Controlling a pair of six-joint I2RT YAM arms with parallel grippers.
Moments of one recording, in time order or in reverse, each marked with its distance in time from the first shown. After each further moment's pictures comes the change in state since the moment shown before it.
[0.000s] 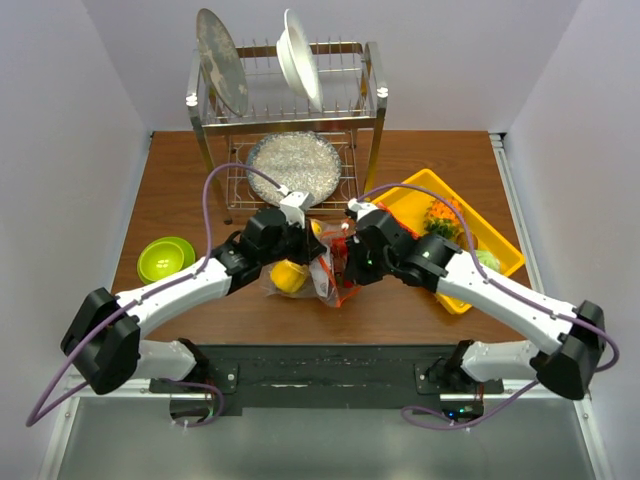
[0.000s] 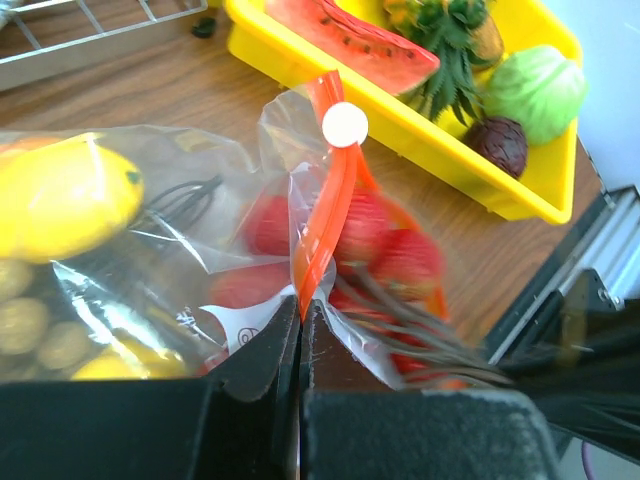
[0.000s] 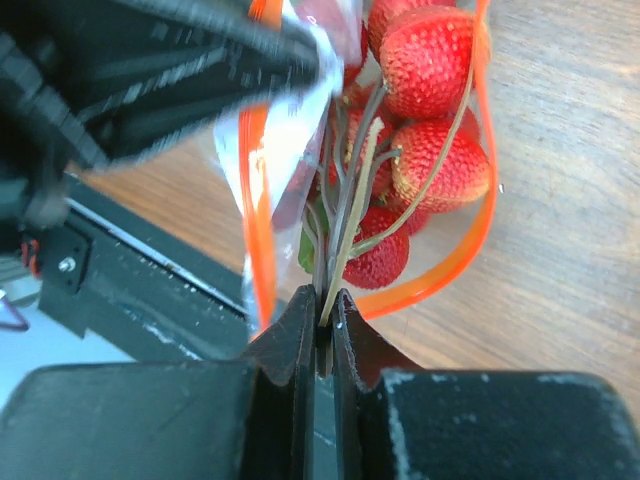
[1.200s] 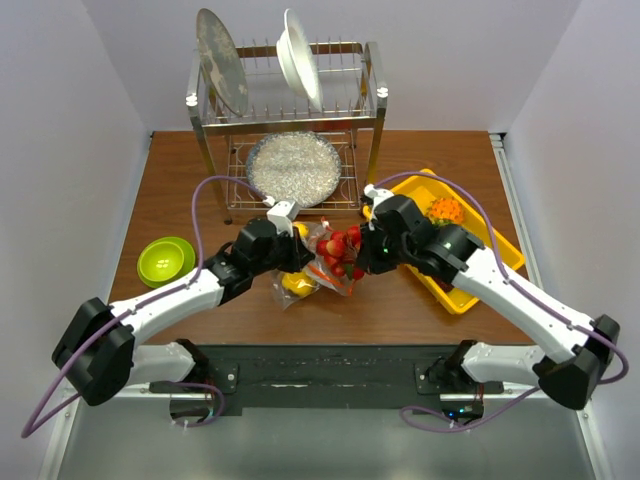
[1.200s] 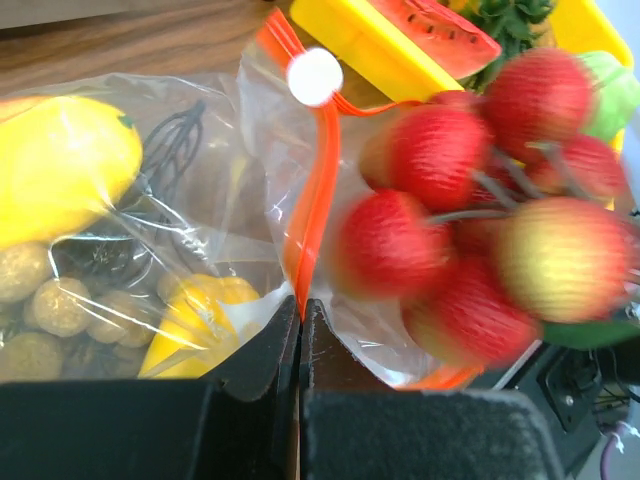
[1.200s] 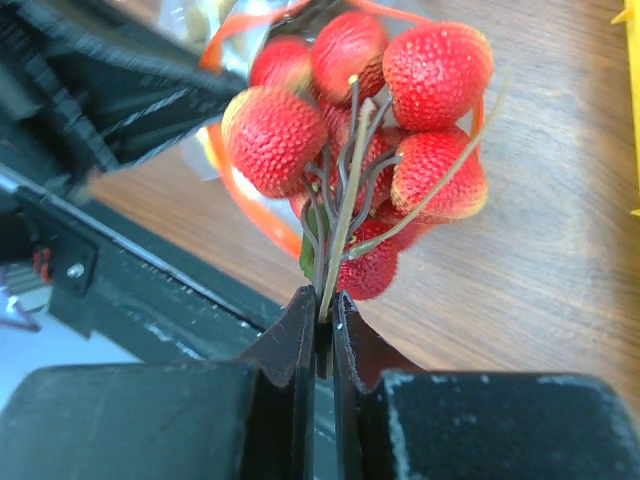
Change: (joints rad) left arm 0.024 -0.069 -0.126 0.031 -0.048 -0.047; right arm -0.097 -0.051 0.083 -0.100 -0.039 -0.067
